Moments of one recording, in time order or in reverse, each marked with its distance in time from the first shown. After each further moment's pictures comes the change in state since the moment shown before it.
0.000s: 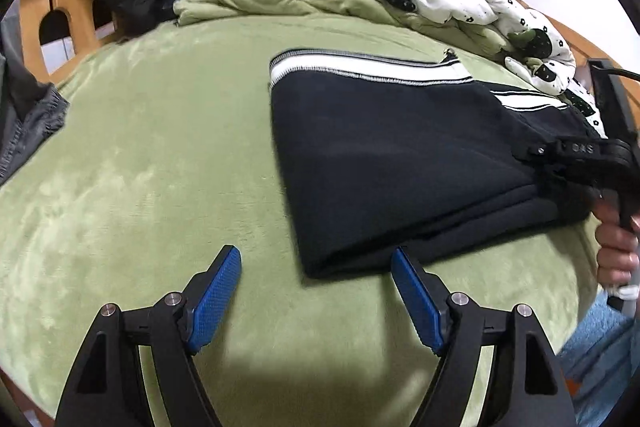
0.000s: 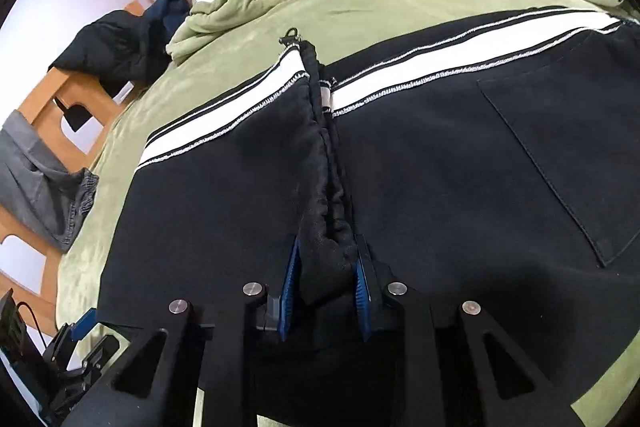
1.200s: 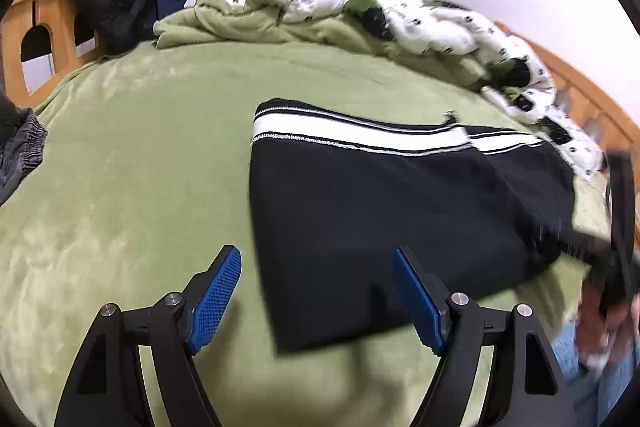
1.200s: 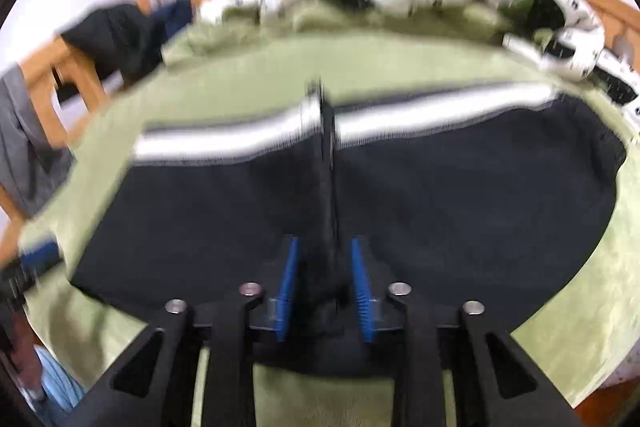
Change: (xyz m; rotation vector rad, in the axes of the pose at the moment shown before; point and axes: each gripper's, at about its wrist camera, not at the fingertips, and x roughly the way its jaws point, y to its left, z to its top) left arm -0.005 -0.021 0.051 -0.025 -0.053 -0.072; right arm -0.054 0.000 -0.020 -0.156 -0.093 -0.184
